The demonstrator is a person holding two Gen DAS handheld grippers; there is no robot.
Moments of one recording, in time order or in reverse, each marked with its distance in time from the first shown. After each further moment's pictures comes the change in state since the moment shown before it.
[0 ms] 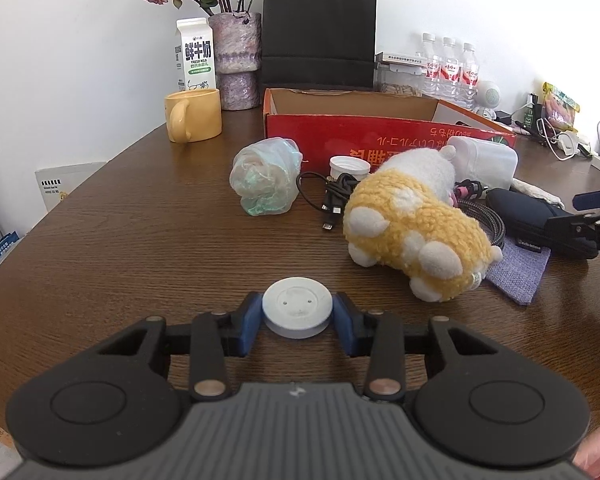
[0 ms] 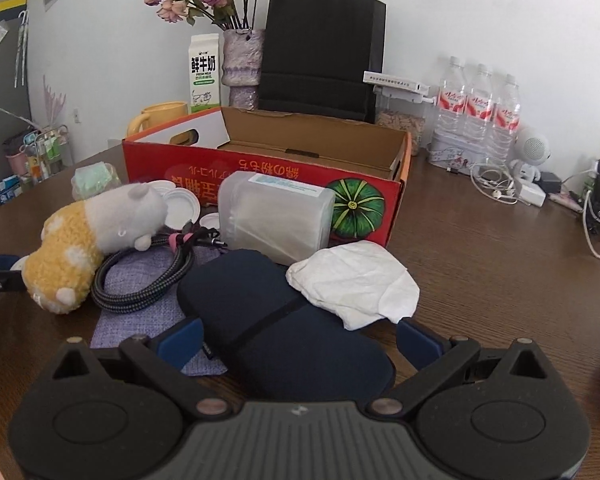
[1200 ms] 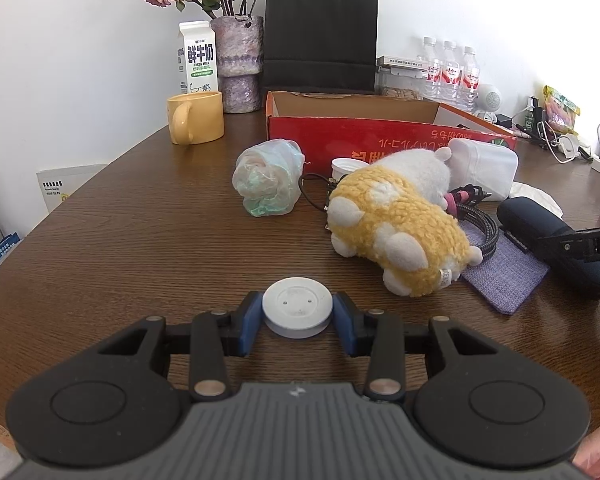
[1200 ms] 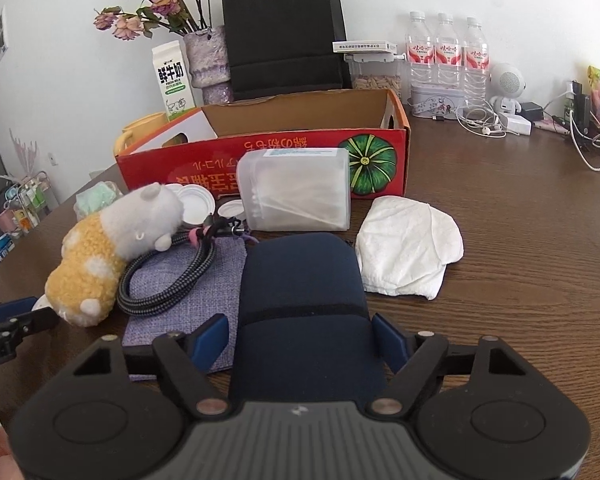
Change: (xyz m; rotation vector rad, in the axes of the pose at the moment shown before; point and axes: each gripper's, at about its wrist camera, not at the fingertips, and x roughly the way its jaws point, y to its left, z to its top) left arm -0.002 0.002 -0.002 -0.007 -0.013 0.000; right arm -0.006 0.035 -0.018 0.206 0.032 -0.032
